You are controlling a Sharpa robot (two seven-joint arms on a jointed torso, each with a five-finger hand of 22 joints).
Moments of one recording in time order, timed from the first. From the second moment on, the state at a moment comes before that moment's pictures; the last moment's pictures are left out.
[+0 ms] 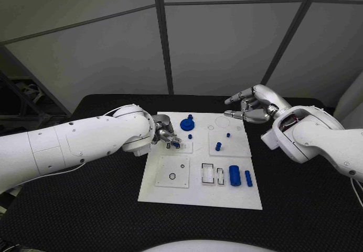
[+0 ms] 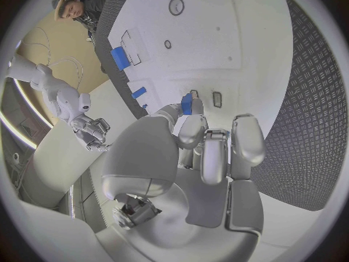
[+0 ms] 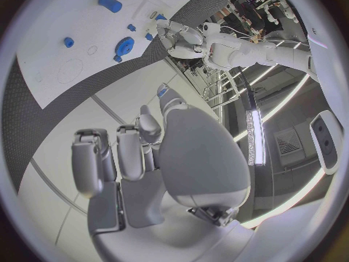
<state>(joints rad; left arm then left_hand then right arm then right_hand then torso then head) 1.27 -0.72 -0.08 1.47 -1.03 -0.02 -0.55 1.27 -0.04 0.26 0.17 0.48 1.04 0.04 0.29 0.96 1.46 -0.03 1.00 1.29 1.46 -0.09 1.50 1.31 0.11 1.32 0.02 1.37 1.18 1.20 -0.88 0.06 1.63 -1.06 -0.46 -0.07 1.43 -0.14 0.12 0.24 0.20 0.95 0.12 0.07 0.08 1.31 0.04 1.11 1.17 1.46 -0.04 1.38 1.28 0.02 1.47 0.07 1.54 1.31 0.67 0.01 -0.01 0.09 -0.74</state>
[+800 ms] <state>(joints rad) 1.25 -0.71 -0.08 1.49 -1.18 -0.06 -0.55 1.25 -0.05 0.27 0.16 0.48 1.05 0.03 0.28 0.97 1.47 -0.03 1.00 1.30 1.47 -0.09 1.51 1.31 0.12 1.32 0.02 1.37 1.18 1.20 -0.88 0.06 1.63 -1.06 -0.46 -0.07 1.42 -0.14 0.12 0.24 0.20 0.95 0.12 0.07 0.08 1.31 0.04 1.11 1.17 1.46 -0.04 1.38 1.28 0.02 1.47 0.07 1.54 1.31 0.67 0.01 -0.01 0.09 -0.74</state>
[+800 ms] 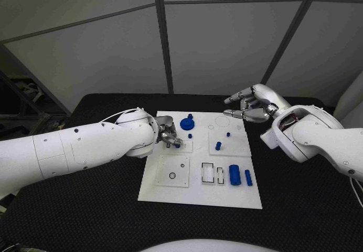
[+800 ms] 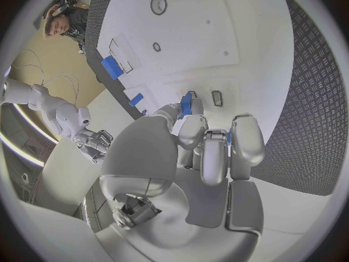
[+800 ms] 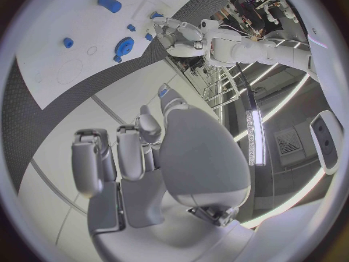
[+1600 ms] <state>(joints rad) 1.24 -0.71 -0.07 1.48 -1.20 -0.04 -0.56 1.24 -0.06 0.29 0.14 0.48 1.05 0.03 0.28 0.97 1.47 -0.03 1.00 1.29 1.47 -0.09 1.51 1.31 0.12 1.32 0.02 1.37 1.18 1.20 -0.88 0.06 1.63 -1.06 -0.46 -0.07 1.42 -0.14 0.12 0.25 0.20 0.95 0.12 0.07 0.08 1.31 0.04 1.11 1.17 1.46 -0.04 1.38 1.28 0.02 1.47 0.07 1.54 1.31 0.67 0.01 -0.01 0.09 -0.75</state>
